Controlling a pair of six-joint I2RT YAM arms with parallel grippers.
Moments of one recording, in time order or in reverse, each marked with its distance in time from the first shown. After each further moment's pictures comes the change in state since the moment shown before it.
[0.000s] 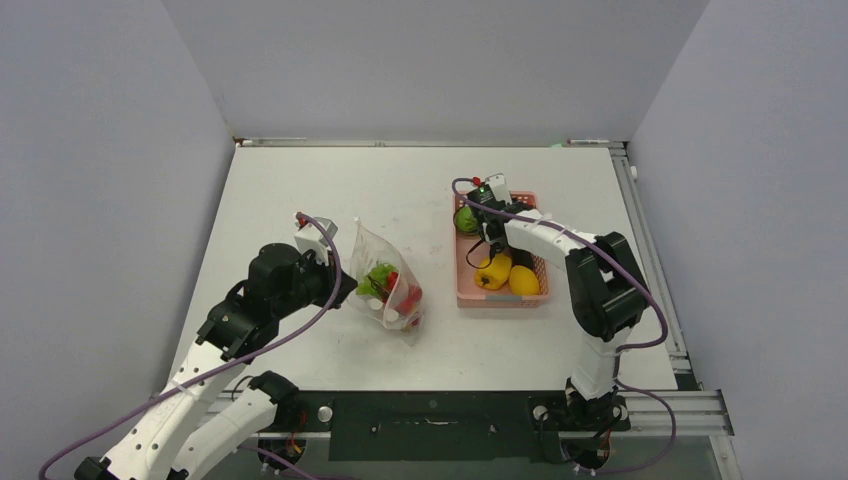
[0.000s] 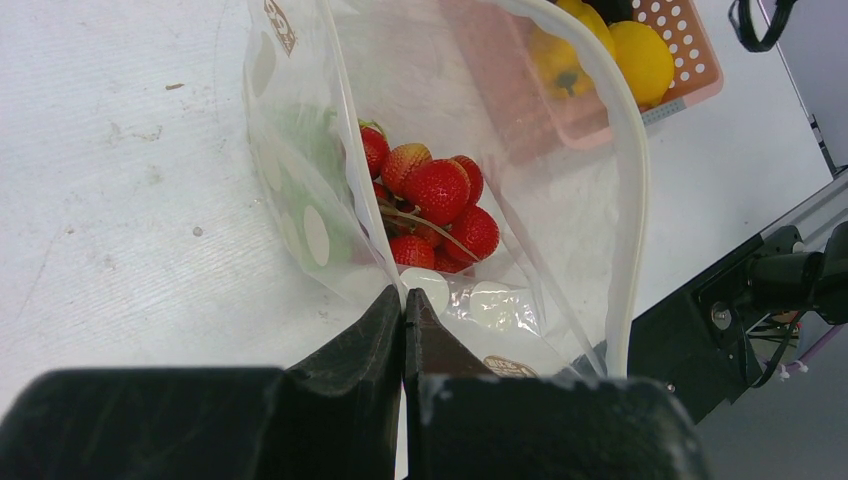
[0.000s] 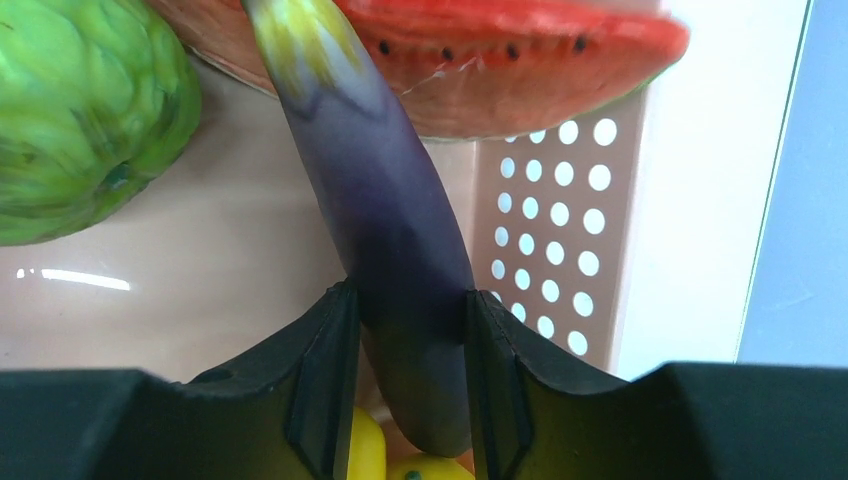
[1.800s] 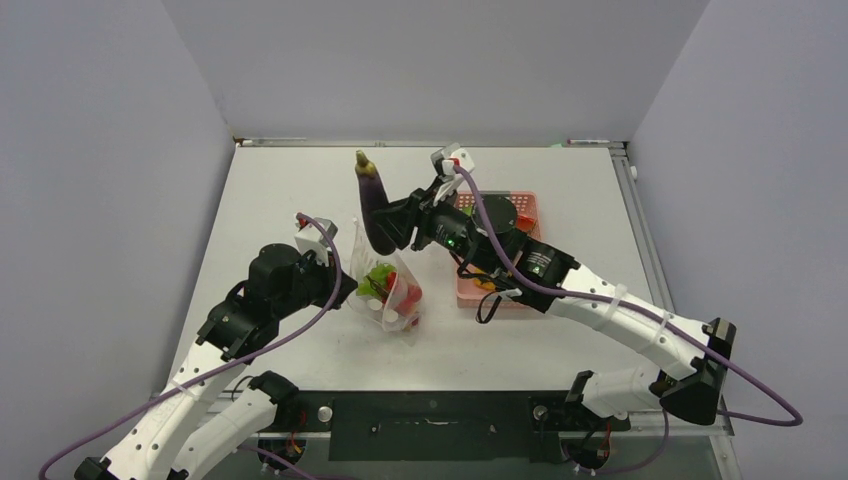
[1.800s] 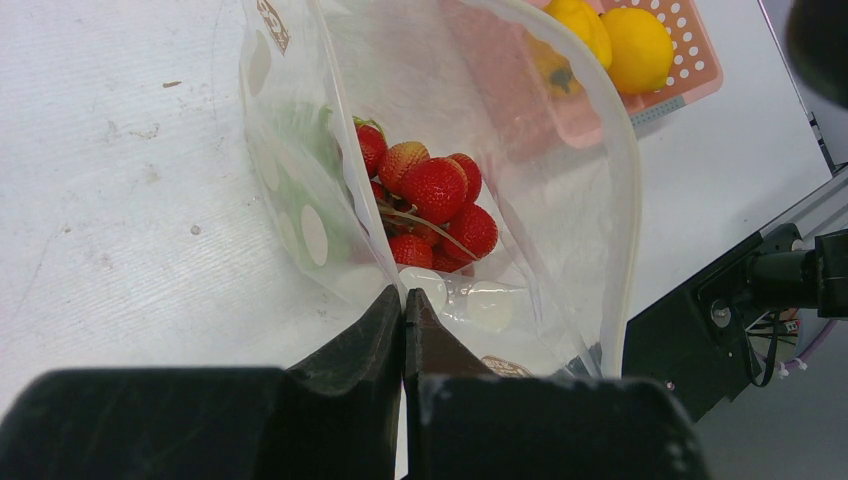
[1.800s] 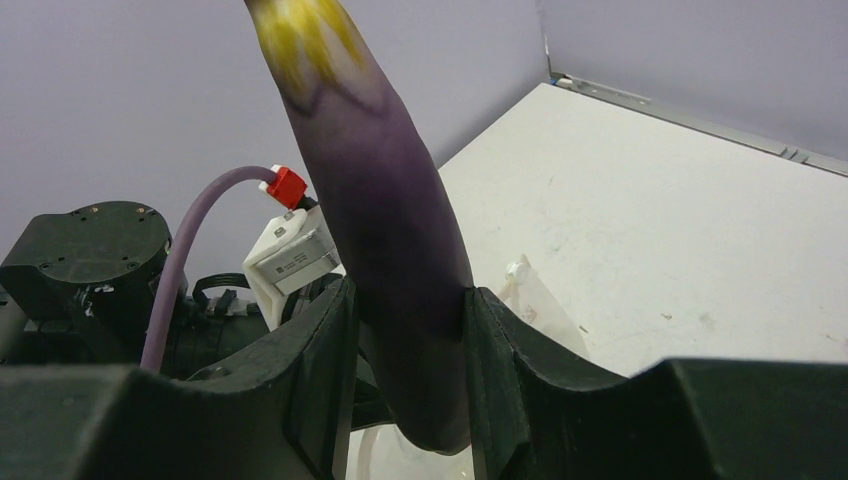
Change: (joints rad) left arm 0.000 -0.002 -0.004 0.000 0.004 0.000; right arm 0.510 -0.589 0.044 0.475 -0.548 0.218
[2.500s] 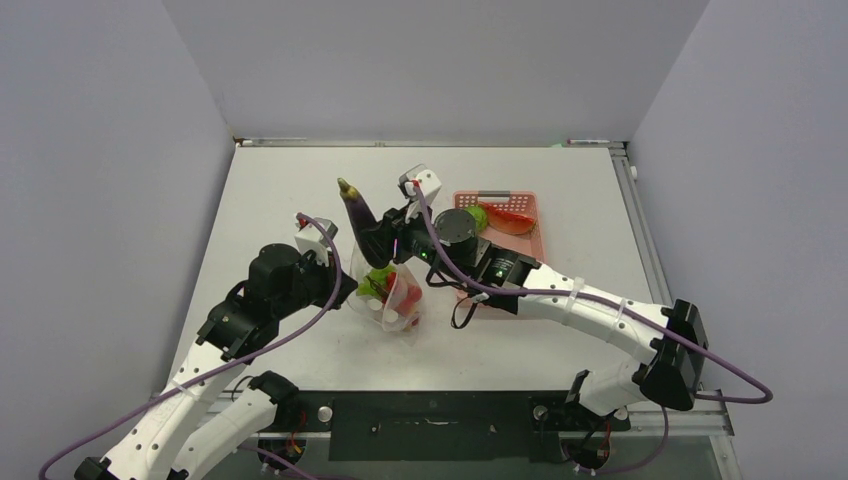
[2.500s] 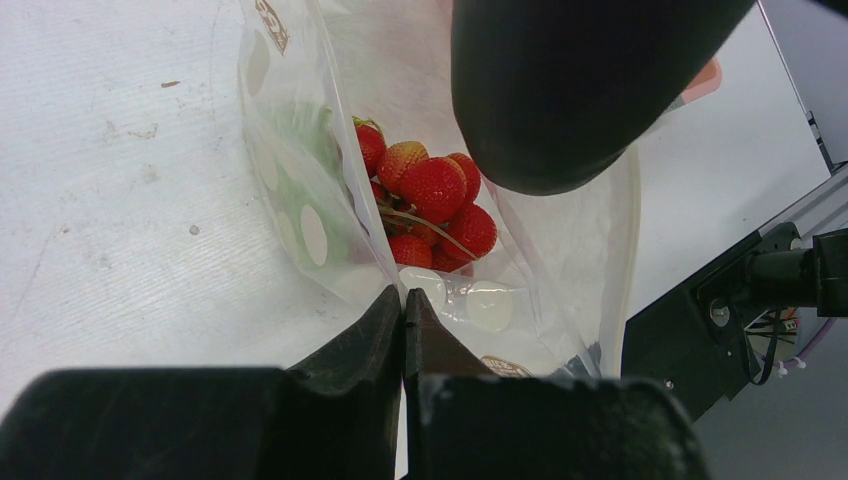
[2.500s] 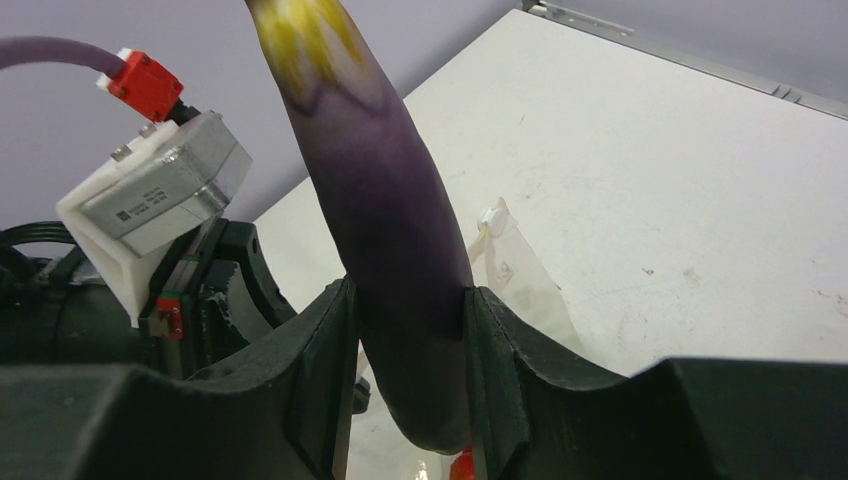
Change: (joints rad) left arm 0.000 0.000 0.000 0.000 0.003 0.000; right arm 0.038 0.131 -0.067 0.080 0.047 -0.053
